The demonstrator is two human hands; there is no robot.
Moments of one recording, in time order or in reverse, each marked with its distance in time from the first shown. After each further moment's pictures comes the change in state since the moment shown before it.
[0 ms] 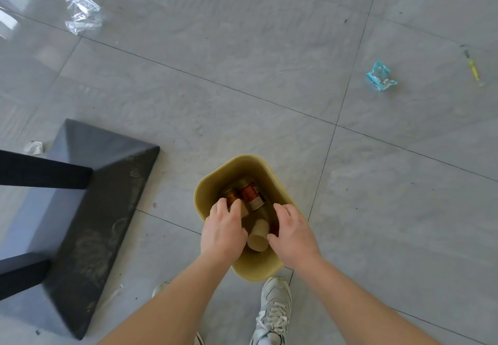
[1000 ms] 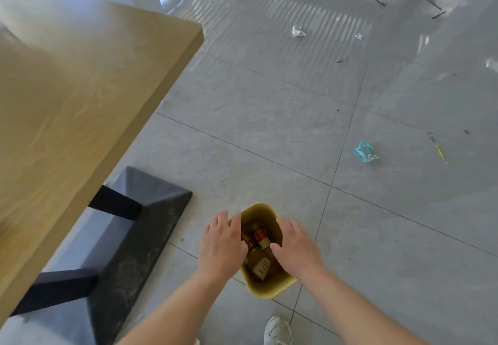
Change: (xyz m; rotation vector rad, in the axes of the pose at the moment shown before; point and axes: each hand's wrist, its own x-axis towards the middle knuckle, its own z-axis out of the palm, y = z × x) left_hand -0.105 0.014 -0.196 0.003 0.157 0.058; right_hand -0.091 -0.104 -0.140 -0.042 0.070 -0.094
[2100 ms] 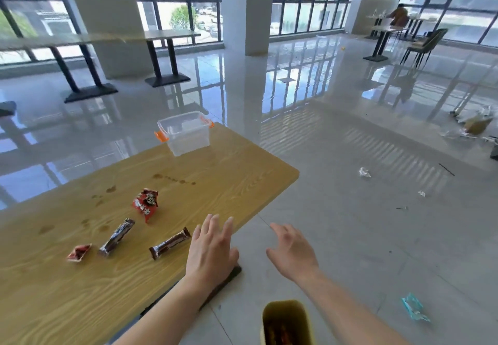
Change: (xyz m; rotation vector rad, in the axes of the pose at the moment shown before) left_hand -0.189 -0.040 -0.293 0.067 0.594 -0.188; right_hand -0.151 -0.250 -0.217 -0.213 0.191 -0.609
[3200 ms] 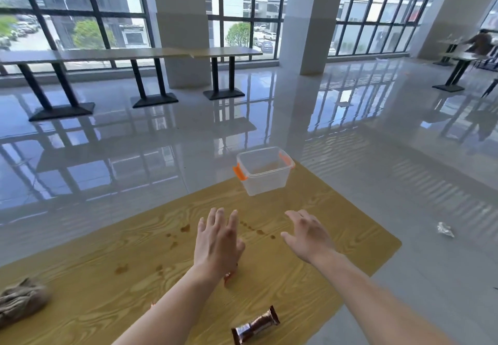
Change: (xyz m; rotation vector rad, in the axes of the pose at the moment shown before) left_hand 0.143 -0.263 -0.073 0.059 0.042 -0.235; right_hand 0.245 -0.227 0.015 -0.086 -0.009 -0.204
